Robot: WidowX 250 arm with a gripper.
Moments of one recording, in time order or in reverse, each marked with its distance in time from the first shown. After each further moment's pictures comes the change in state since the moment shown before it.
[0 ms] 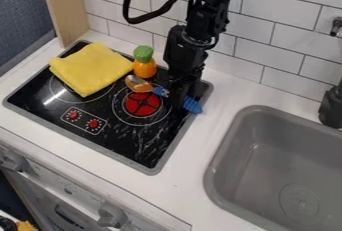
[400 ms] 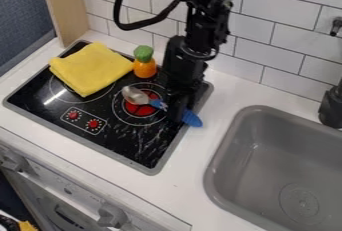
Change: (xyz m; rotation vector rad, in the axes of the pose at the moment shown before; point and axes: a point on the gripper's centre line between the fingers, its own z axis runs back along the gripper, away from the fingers) arm -0.020 0.019 0.004 -0.017 -0.009 -0.024
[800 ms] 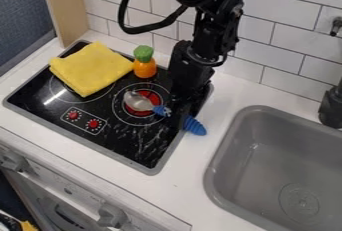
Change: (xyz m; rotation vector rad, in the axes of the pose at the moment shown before) arm -0.005 0.002 0.000 0.006 -0.012 -0.025
